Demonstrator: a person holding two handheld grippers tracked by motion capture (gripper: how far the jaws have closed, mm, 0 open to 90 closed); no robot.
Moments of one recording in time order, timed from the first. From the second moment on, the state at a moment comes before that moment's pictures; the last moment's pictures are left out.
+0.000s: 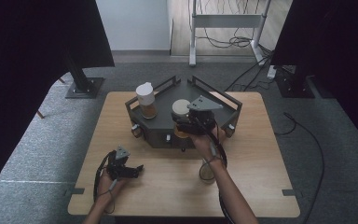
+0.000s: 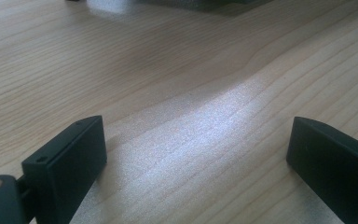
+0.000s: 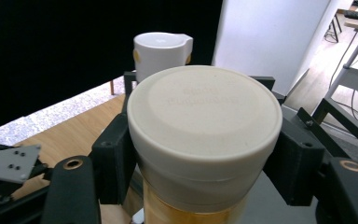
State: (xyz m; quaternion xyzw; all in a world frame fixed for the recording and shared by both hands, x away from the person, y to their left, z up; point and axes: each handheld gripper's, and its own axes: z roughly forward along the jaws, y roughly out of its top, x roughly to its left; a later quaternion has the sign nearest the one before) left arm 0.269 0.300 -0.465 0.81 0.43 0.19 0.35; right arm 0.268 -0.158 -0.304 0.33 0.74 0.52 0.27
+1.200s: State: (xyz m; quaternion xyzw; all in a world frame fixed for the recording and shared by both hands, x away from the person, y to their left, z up) left arm 0.269 0.300 -0.465 0.81 0.43 0.19 0.35; right arm 0.331 -0.140 -0.299 0.37 0.73 0.49 0.30
